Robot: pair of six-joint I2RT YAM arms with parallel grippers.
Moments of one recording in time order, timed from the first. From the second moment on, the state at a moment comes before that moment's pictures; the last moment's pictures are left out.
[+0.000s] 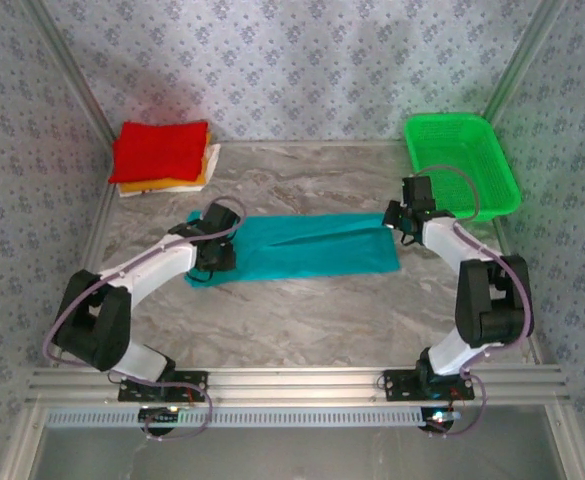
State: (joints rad) left arm -0.49 1.47 0.93 -0.67 -0.18 -0.48; right arm 0.11 1.56 0.97 -0.25 0.07 0.36
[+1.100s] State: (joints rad) left arm -0.41 1.35 0.93 -0.65 -0.12 -0.55; right arm 0.23 1.77 1.12 -0.35 -0.10 0.50
